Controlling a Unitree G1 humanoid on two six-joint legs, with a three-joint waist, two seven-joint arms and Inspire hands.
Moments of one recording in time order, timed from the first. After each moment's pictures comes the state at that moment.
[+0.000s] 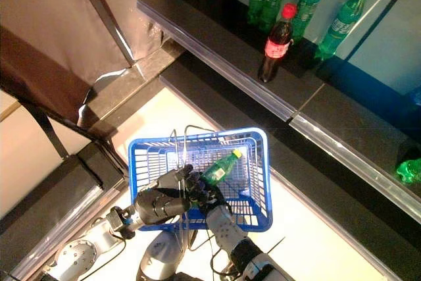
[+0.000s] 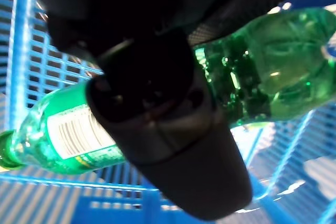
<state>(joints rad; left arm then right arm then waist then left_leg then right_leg) 0.05 0.51 -0.35 -0.14 -1.28 0.32 -0.63 -0.33 -0.06 0.58 0.68 1.46 -0.19 -0.40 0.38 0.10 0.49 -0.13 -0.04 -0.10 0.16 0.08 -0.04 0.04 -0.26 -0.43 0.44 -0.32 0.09</state>
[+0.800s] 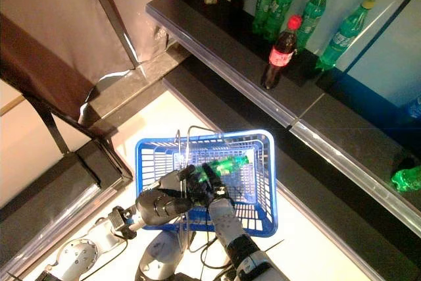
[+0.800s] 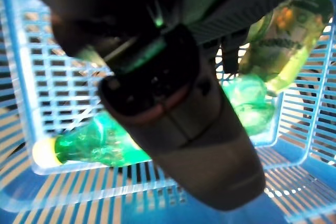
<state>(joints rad) 0.05 0.49 -0.33 -0.14 -1.28 0.37 -0.61 -0.26 -0.02 0.42 0.50 1.45 -0.19 -0.48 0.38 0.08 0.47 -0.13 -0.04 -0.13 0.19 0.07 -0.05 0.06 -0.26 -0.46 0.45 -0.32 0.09</state>
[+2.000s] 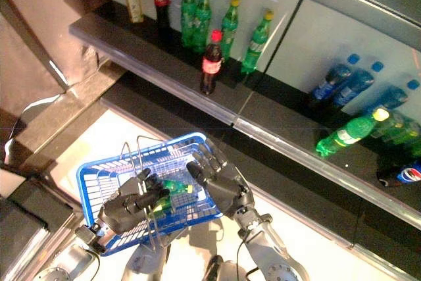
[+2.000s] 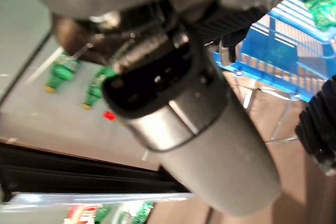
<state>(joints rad) 0.33 0.50 -0.12 -0.13 -1.28 0.16 -0.41 0.25 -0.45 0.35 -0.36 1.06 0.02 0.00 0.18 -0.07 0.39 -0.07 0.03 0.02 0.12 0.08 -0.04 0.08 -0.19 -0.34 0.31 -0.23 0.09</state>
